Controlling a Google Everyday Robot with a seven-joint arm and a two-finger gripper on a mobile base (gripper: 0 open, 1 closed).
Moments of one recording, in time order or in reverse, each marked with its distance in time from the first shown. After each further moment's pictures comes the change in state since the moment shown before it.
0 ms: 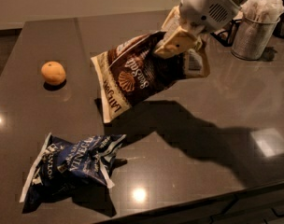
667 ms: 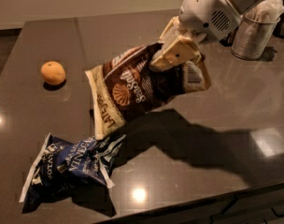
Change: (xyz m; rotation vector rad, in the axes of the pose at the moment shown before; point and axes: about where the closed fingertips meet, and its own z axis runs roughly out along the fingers) arm -0.005 0.032 0.004 -0.101 -0.065 0.066
